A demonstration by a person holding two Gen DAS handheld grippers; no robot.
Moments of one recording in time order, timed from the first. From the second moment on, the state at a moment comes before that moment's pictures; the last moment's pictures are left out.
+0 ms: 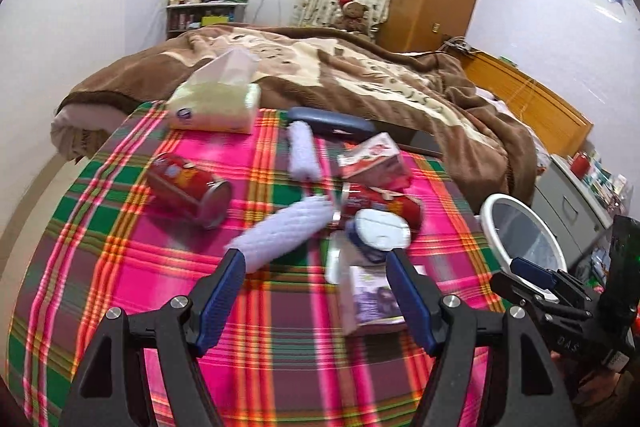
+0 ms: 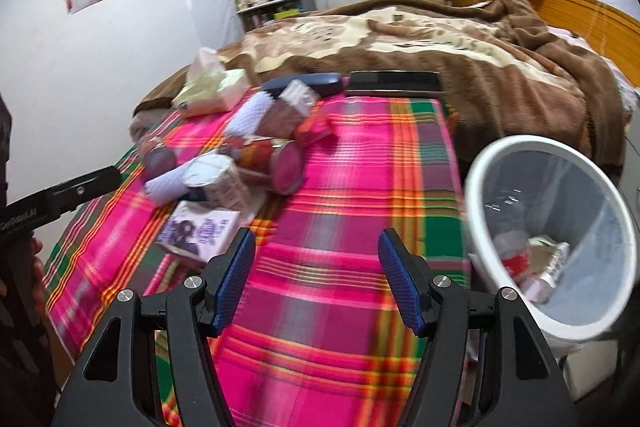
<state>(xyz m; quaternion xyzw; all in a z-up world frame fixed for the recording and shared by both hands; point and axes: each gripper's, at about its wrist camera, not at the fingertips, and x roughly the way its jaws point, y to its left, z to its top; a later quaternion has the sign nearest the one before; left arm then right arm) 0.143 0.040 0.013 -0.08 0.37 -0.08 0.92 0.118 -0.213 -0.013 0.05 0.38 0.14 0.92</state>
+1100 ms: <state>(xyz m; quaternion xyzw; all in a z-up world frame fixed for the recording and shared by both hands) 0.226 0.125 -0.019 -0.11 0.41 -0.03 0.91 0.125 -0.122 -0.029 -0.06 0.40 0.37 0.83</state>
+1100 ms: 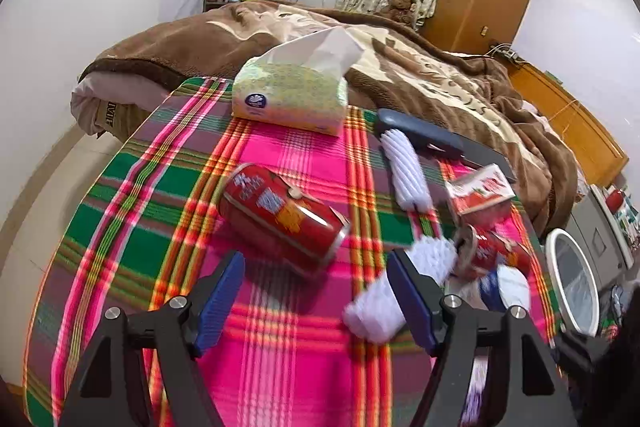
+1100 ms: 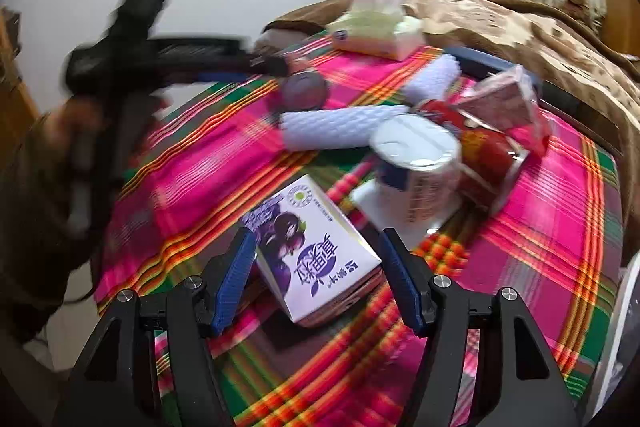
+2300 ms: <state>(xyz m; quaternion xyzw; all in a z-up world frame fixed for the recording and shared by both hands) 0.306 0.135 -0.064 -0.16 0.45 0.02 0.88 0.137 -0.103 -0.040 -0.09 0.42 0.32 0.84</state>
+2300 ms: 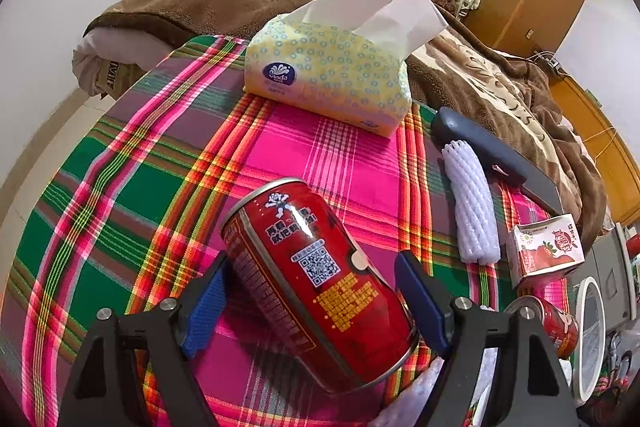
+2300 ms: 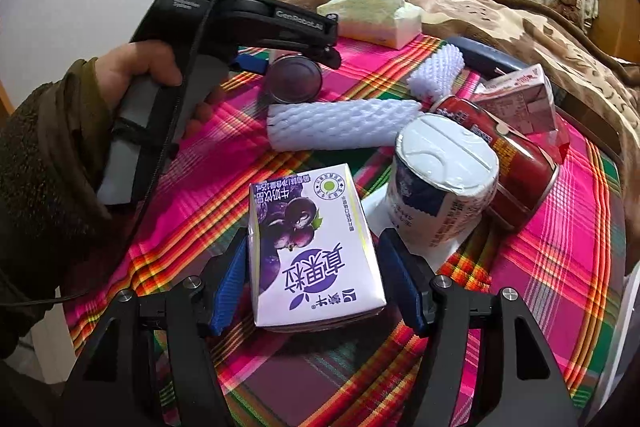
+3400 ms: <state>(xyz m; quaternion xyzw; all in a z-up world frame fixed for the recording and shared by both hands) 0.226 0.108 -0.044 -0.11 0.44 -0.02 0.89 0.128 -0.135 -0.031 0.01 0.41 0.26 0.87</state>
